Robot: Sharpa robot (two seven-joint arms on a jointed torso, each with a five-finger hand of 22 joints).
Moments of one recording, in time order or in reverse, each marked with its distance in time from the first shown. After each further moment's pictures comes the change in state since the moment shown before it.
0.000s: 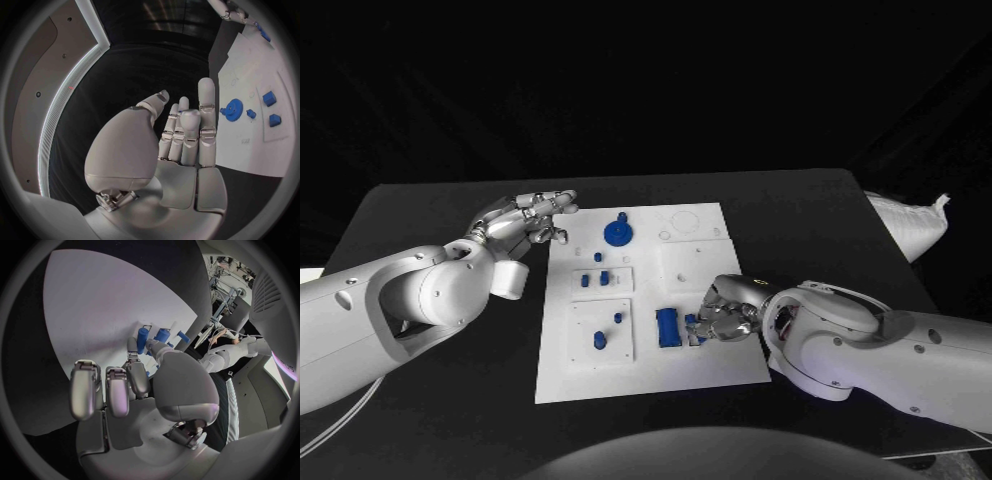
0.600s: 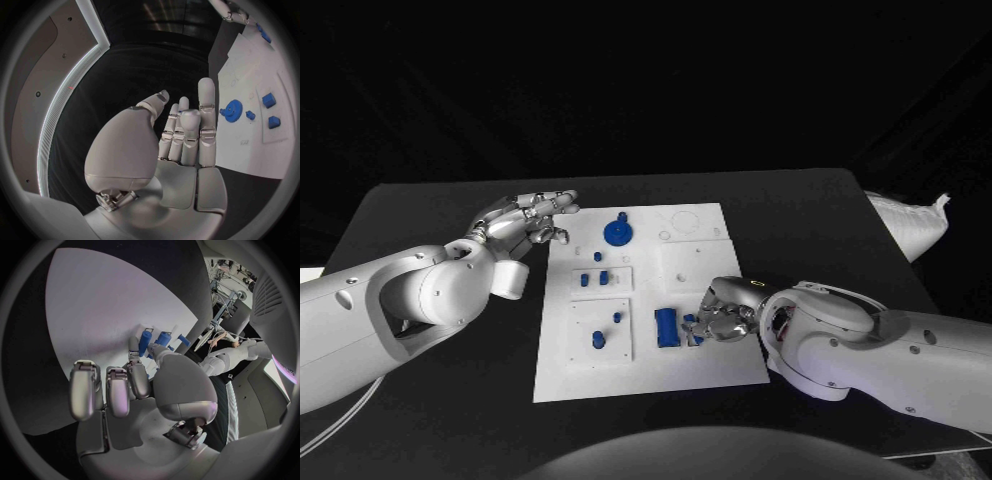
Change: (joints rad) left arm 0.000 0.000 0.000 0.001 0.000 0.004 -0.005; left_hand 0.000 0.000 0.000 0.000 0.000 0.000 0.000 0.000 0.000 0.000 0.000 0.000 0.000 0.000 0.000 0.000 -0.001 0.000 0.000 0.000 0.000 0.000; right arm -0.001 0.012 -0.001 -0.006 -0.016 0.025 -0.008; right_hand -0.083 0.017 -0.099 0.071 0.067 0.026 -0.008 0.008 0.020 0.001 -0.008 0.049 0.000 0.000 -0.007 0.004 0.000 -0.016 0.000 -0.007 0.004 0.005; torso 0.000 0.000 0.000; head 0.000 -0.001
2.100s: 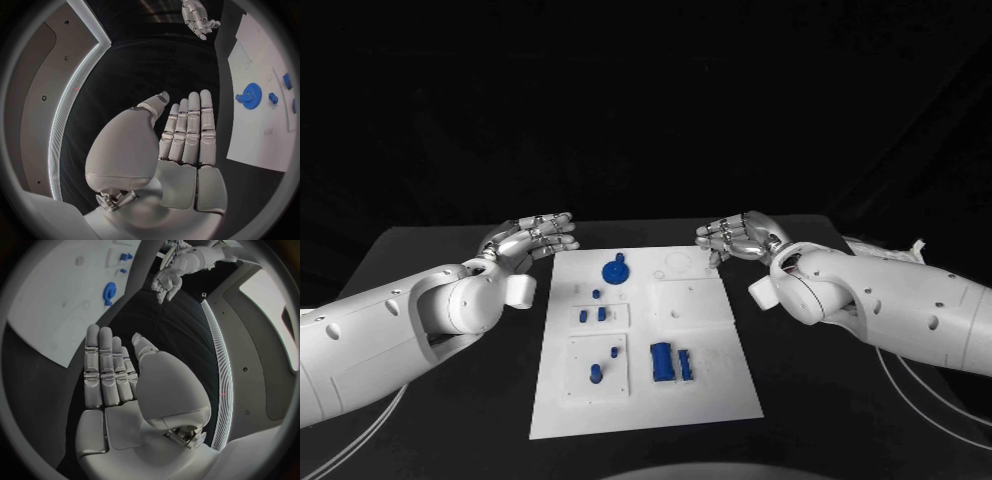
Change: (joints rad) left arm -0.015 0.139 -0.001 -0.259 0.025 0.002 0.042; left_hand -0.003 0.016 0.005 0.007 0.000 -0.004 -0.004 0.019 -0.001 -0.027 0.020 -0.034 -0.059 -0.264 0.053 -0.647 -0.447 0.000 -0.276 0.054 -0.304 -0.207; right arm 0.155 0.159 0.010 -0.552 0.981 -0.178 0.801; right_hand 0.368 0.046 -0.111 -0.114 -0.205 -0.261 0.143 -0.101 -0.150 -0.413 0.150 -1.144 -0.779 -0.346 0.149 -1.119 -0.764 0.117 -0.418 0.135 -0.951 -0.930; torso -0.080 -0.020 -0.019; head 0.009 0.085
